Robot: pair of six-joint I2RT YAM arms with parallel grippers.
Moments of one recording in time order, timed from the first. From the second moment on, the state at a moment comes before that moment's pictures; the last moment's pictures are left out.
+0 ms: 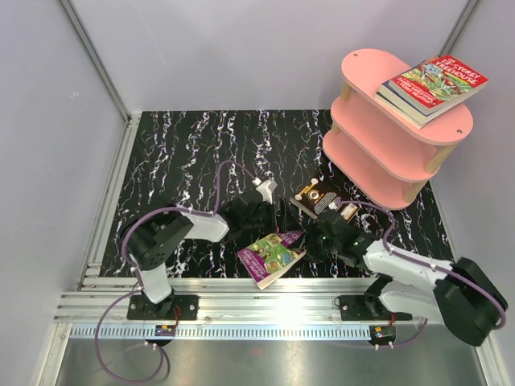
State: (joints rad) left arm -0.83 1.78 0.75 0.48 0.33 -0.84; right arm 0.72 1.13 0.39 -0.10 -0.14 1.21
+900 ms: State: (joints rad) left arm -0.75 1.62 0.57 0.90 0.73 -0.95; right arm 0.73 0.65 0.74 -0.70 0.00 0.99
